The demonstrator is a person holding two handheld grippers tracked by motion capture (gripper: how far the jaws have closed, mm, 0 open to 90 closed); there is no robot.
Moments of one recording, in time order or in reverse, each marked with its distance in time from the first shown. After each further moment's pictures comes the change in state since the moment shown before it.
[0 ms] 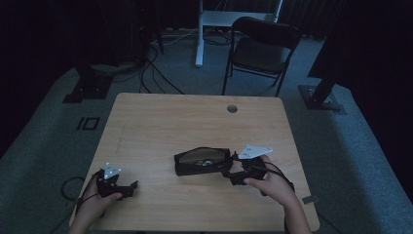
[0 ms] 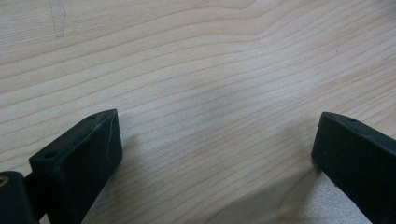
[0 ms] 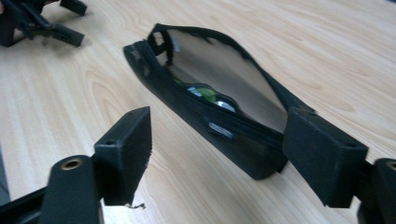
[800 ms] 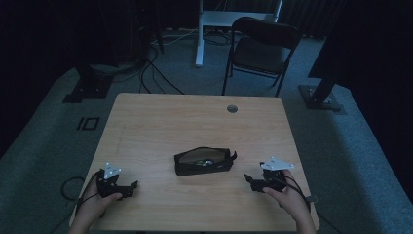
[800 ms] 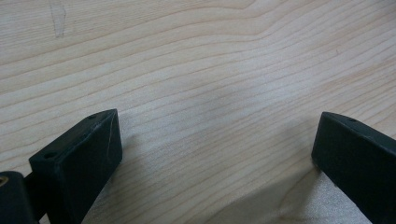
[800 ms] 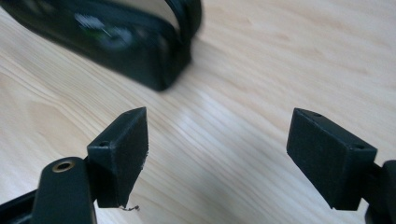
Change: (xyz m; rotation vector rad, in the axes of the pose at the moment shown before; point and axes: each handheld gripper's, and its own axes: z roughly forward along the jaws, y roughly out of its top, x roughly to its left) left arm 0.000 0.000 0.000 0.000 0.000 0.002; right arm -0.032 -0.078 -0.017 0.022 -0.259 0.115
